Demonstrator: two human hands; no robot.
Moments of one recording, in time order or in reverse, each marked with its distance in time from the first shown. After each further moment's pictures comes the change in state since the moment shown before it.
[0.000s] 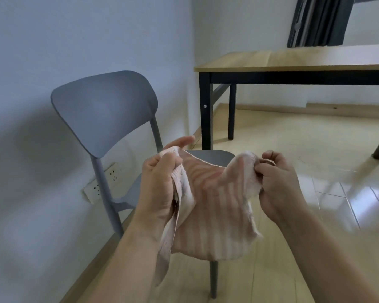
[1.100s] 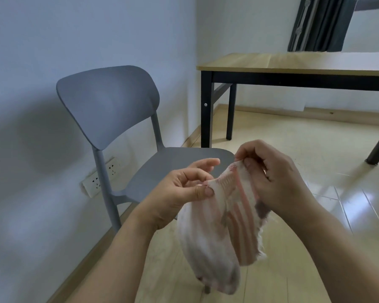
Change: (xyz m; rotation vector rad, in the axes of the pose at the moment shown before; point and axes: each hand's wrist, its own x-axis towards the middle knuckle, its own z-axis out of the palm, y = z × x) left_hand -0.007 -0.015 -0.026 0.283 -0.575 -0.203; right_hand -0.033 -0.023 0.000 -0.901 -0.380 -0.894
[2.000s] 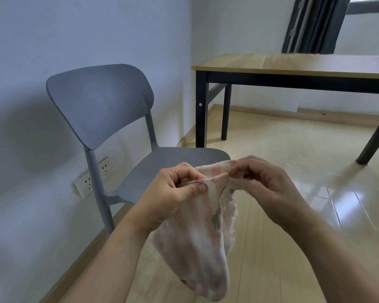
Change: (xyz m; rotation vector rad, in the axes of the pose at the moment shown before) left_hand -0.001 -0.001 0.007 0.149 0.162 0.093; right_hand -0.018 0.009 -0.005 0.301 -0.150 0.221
